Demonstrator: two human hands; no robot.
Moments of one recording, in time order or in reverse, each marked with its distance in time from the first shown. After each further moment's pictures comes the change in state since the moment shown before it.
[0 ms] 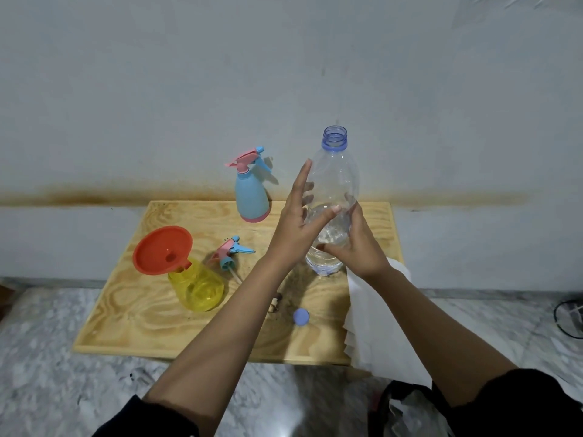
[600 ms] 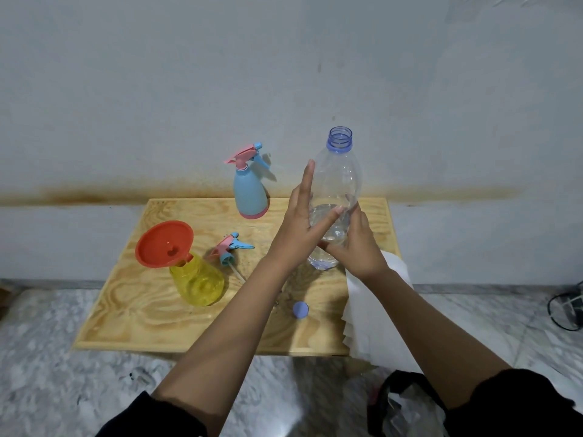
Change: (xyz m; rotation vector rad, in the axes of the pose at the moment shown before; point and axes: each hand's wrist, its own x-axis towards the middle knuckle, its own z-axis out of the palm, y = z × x) left_hand -0.013 -0.002 0.003 0.153 -0.050 0.076; right_hand -0.012 0.002 0.008 -0.049 0.102 -0.004
